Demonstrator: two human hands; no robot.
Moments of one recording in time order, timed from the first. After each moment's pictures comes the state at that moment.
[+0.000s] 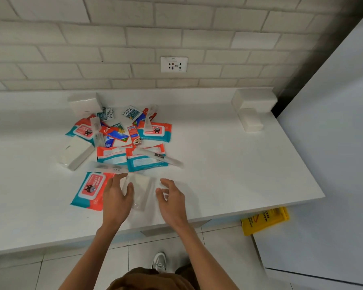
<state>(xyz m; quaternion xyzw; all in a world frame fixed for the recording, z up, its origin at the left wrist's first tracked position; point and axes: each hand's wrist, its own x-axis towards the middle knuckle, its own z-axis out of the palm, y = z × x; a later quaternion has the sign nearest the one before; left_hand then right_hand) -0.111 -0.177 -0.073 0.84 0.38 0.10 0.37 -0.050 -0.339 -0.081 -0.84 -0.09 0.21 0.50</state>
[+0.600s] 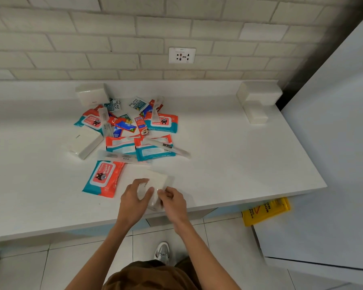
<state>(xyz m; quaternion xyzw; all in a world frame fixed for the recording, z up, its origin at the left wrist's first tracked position) -0.155 -0.186 -0.103 0.85 0.27 0.05 0.45 -0.099 -0.329 -0.107 -0.76 0.07 0.28 0.59</state>
